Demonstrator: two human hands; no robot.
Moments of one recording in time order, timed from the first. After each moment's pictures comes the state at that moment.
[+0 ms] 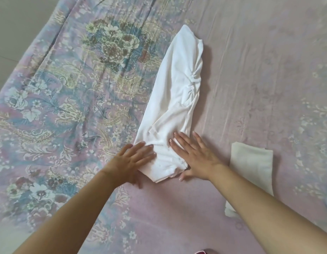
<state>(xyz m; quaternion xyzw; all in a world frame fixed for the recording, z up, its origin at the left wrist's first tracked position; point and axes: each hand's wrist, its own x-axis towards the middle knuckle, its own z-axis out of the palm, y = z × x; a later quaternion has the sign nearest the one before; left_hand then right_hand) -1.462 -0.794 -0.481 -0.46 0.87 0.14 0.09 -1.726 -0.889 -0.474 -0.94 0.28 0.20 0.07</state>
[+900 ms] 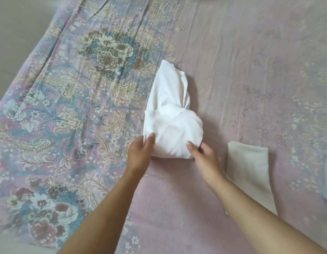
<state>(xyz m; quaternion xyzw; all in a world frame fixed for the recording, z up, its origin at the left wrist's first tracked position) -1.538 -0.841 -0.436 -0.76 0.24 0.47 -0.38 -1.718 -0.867 -0.433 -0.40 0.65 -0.24 0.60</state>
